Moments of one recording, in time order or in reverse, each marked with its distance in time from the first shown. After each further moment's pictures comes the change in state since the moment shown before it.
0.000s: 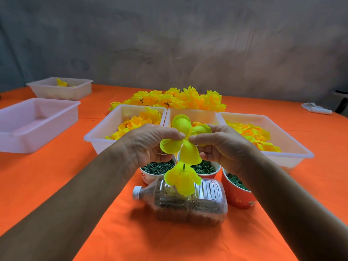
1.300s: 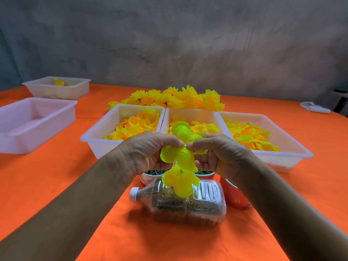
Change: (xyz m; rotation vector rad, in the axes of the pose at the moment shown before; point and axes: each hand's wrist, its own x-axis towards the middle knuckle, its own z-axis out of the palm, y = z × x) left_hand 0.003 -0.005 0.011 -0.013 -0.022 -0.104; right_hand 0.000 0.009 0.002 0.144 -0.002 0.146
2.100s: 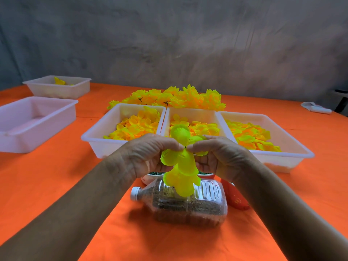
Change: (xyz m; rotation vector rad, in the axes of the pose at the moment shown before) left_hand 0.008 -0.010 -0.010 0.029 -0.012 -0.002; right_hand 0.006 0.006 -0.001 -0.030 -0.029 0.004
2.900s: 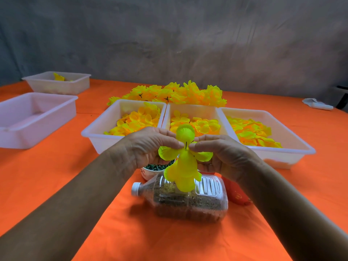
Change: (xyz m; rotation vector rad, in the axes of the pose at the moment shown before) left_hand 0.003 -0.004 -0.002 0.077 0.132 -0.019; right_hand -0.001 0.008 -0.007 -0.105 0.047 0.002
